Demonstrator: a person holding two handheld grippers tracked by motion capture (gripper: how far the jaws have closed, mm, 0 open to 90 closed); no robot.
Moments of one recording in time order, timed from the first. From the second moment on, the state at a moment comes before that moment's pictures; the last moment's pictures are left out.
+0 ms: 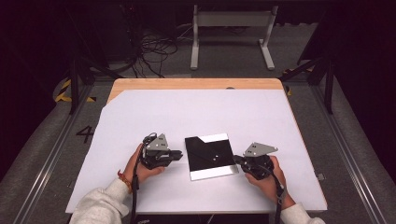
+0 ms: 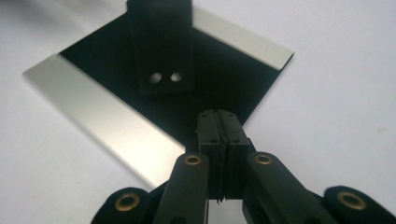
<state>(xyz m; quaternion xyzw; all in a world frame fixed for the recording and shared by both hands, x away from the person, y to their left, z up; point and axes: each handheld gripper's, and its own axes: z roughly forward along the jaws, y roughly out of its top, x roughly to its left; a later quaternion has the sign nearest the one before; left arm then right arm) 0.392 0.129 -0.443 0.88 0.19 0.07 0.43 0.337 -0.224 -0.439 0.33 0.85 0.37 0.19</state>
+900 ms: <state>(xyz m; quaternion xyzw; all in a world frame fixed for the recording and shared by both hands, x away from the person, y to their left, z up) 0.475 0.091 -0.462 0.88 0.25 0.09 0.39 0.298 -0.227 -0.458 0.32 0.86 0.36 0.18</state>
